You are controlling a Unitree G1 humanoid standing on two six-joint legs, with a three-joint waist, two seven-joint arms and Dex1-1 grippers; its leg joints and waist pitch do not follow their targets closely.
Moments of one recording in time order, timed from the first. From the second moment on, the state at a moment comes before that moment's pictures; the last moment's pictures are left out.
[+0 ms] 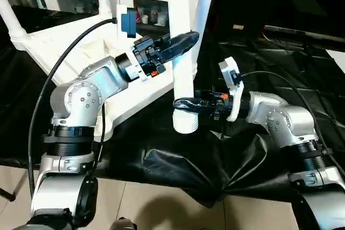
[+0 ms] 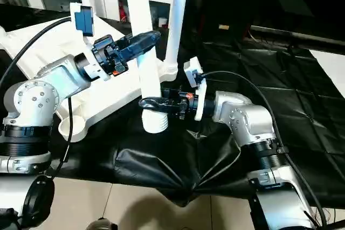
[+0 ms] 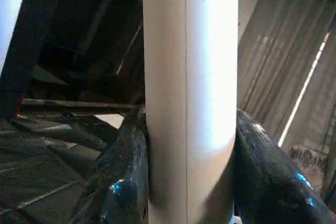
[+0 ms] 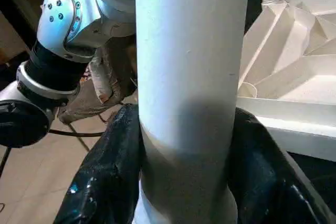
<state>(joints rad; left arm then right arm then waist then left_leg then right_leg) -0.77 0.24 0.12 0.12 -0.77 0.73 -0.77 -0.66 -0.32 0.11 0.31 0.55 0.63 1.21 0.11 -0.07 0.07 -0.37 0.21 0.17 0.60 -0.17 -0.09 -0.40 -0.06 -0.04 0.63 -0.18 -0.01</state>
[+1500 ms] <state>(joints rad) -0.75 0.30 0.04 0.06 -0.71 0.68 -0.87 -0.83 -0.30 0.20 0.52 0.46 0.60 1.36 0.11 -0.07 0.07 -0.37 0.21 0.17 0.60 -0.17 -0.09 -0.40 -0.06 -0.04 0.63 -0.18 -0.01</state>
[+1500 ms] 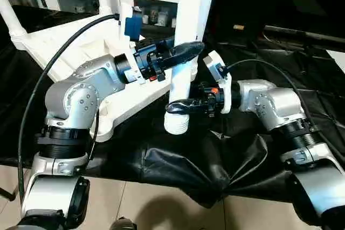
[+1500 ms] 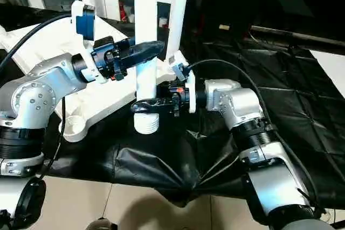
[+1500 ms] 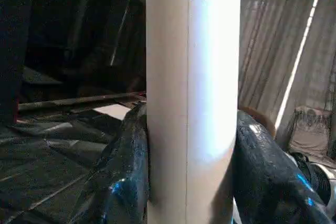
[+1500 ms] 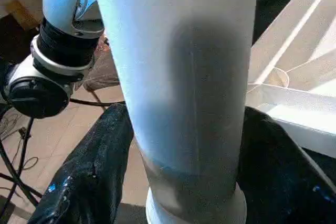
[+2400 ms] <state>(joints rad) -0.75 0.19 0.19 0.09 -0.80 0.68 -0.72 -0.81 -0.26 0.14 0.52 0.48 0.59 1.33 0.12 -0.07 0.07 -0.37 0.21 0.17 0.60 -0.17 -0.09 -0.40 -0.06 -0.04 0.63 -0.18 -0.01</state>
